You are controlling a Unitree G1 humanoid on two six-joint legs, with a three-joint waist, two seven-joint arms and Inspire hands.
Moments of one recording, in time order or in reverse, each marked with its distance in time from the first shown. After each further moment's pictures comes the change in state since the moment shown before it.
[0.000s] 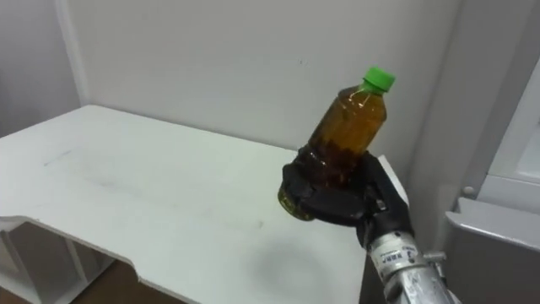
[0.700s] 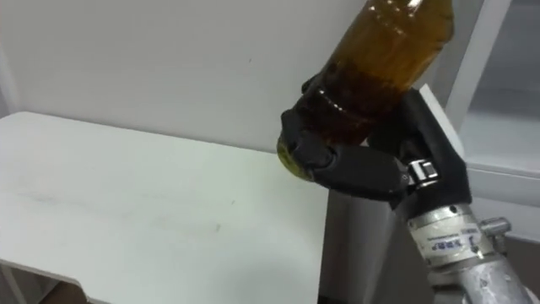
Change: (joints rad) left arm -0.018 -0.005 0.036 0.067 0.086 -0.046 -0.017; right arm 0.083 -0.069 -0.195 -0.356 -0.010 -0.004 0.075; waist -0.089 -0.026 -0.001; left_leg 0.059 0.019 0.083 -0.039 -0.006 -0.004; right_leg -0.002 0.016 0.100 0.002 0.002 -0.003
